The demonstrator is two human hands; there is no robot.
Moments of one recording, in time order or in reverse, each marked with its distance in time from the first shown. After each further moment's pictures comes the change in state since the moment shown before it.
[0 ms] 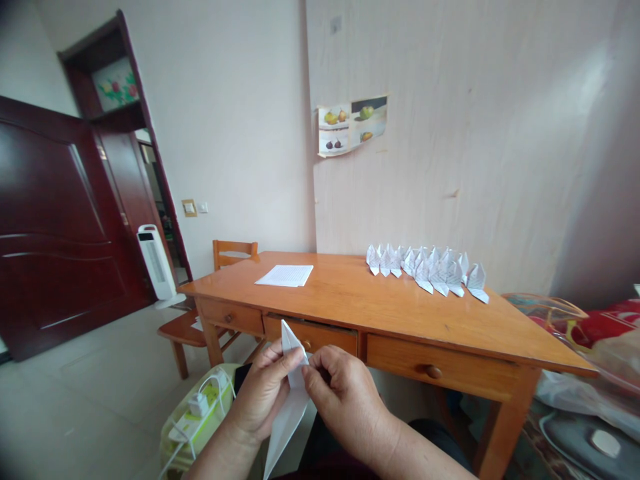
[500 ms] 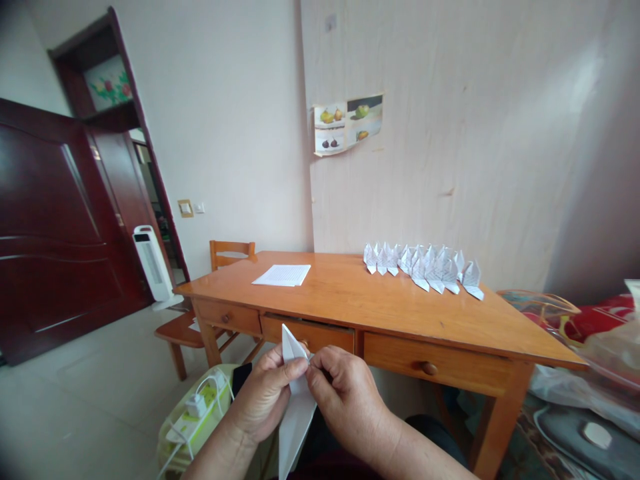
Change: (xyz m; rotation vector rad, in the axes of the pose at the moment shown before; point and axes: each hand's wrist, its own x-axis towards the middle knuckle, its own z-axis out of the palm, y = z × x) left_hand 0.001 -0.006 -0.002 0.002 -0.085 -0.055; right_hand -0.004 -0.002 -0.009 0.017 0.026 -0.039
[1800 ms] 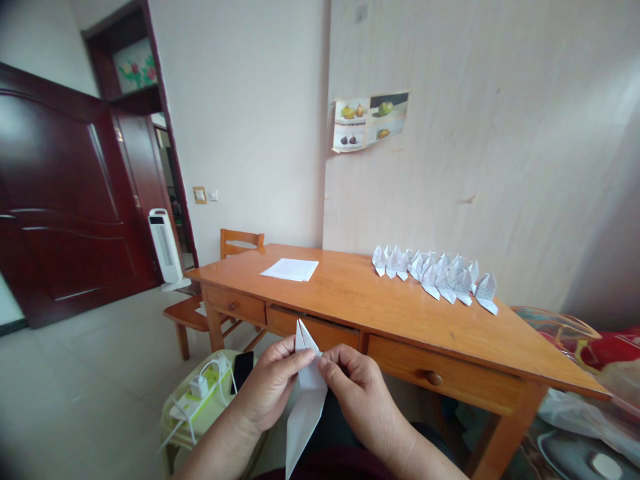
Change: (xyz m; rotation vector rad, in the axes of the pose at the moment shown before) left_hand 0.000 -0.001 -0.001 0.080 -0.004 0.032; right_hand -0.003 0.018 -0.001 0.399 -0.059 0.287
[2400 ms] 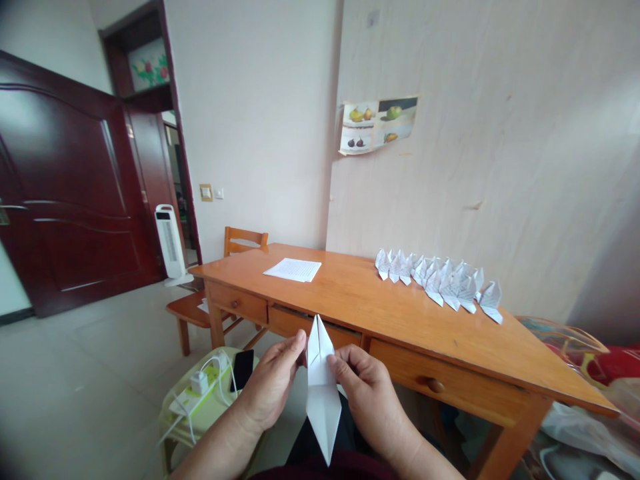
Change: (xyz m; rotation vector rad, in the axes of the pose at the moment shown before) left_hand 0.005 -0.004 -0.004 0.160 0.085 0.107; right_hand 0.003 0.004 -0.004 0.084 0.056 0.043
